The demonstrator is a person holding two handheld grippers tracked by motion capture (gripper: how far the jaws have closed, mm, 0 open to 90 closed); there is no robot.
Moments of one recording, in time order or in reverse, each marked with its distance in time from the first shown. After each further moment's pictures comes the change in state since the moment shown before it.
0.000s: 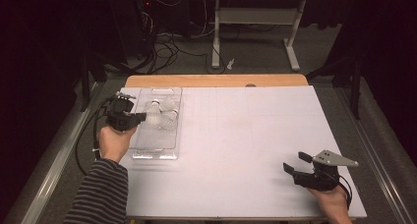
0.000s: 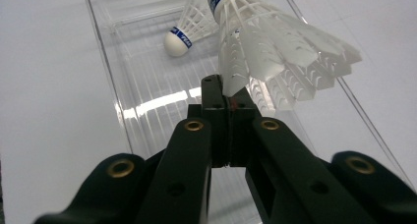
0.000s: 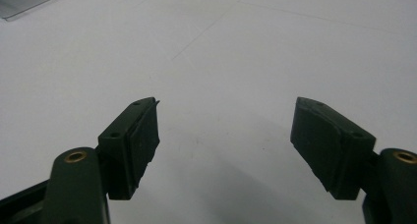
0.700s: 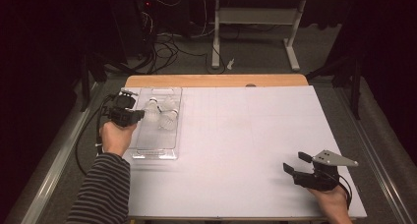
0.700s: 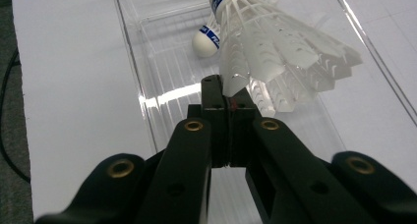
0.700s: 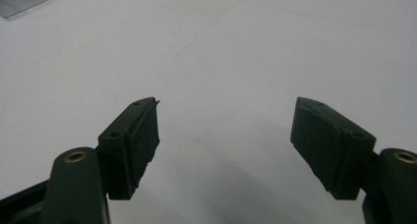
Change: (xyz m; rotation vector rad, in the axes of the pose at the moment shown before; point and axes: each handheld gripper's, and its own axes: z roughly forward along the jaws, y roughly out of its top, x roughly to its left) left arm 0.007 0.005 0.022 -0.003 0.088 0.018; right arm 0.000 0.000 0.000 0.002 0.003 0.000
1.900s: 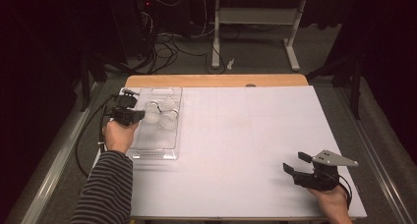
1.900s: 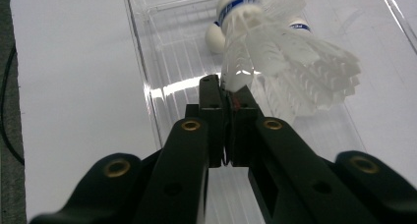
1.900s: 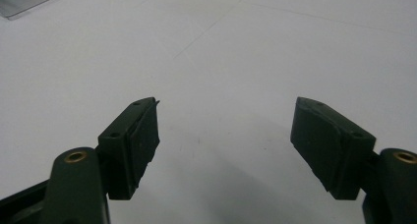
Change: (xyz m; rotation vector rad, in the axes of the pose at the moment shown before) left arm 0.006 -0.001 0.019 0.013 0.040 -0.021; right arm 0.000 0.000 0.000 -0.002 0.002 -0.003
